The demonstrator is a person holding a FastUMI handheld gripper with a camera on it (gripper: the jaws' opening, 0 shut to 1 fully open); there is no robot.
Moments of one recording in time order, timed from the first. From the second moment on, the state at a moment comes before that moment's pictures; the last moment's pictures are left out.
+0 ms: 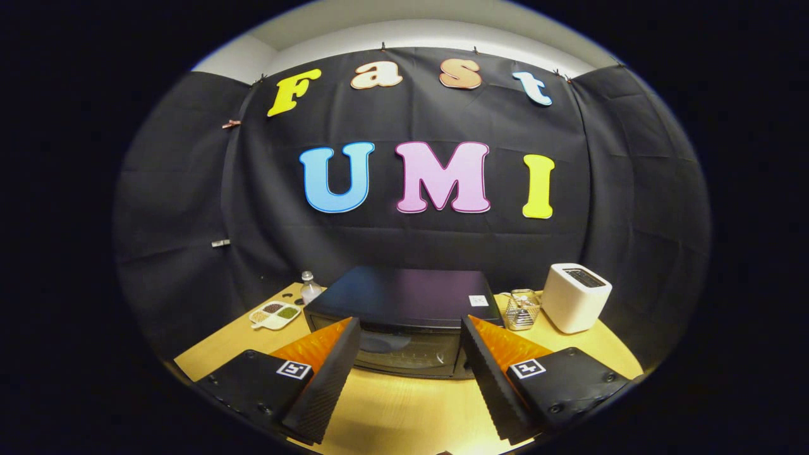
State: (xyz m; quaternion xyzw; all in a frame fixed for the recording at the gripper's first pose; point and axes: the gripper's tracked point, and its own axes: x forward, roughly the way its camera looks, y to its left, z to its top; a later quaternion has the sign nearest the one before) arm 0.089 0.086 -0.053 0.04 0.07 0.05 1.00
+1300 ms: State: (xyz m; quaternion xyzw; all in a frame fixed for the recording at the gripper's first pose) arm 0.175 0.151 -0.149 0.02 0.16 -0.03 0.99
